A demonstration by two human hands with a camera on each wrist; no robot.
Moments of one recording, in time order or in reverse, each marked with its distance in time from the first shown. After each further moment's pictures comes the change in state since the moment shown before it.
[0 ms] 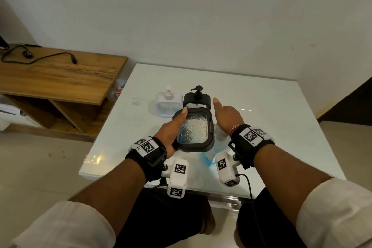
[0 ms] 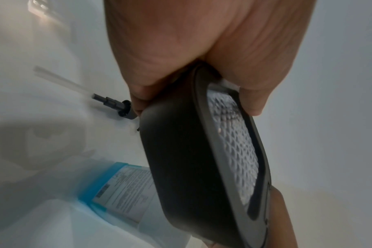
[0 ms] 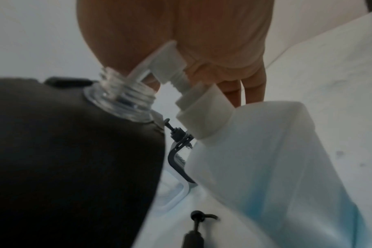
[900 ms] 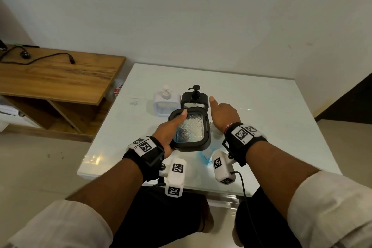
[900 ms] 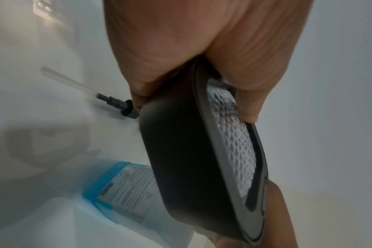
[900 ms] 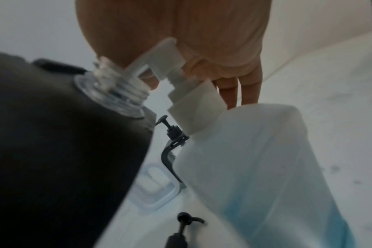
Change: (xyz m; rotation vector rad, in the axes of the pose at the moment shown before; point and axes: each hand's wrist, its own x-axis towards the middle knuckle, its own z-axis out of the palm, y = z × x) left_hand 0.005 -0.005 -0.004 0.006 0.062 0.011; right_hand 0.010 0.004 0.006 -0.058 0.040 -0.019
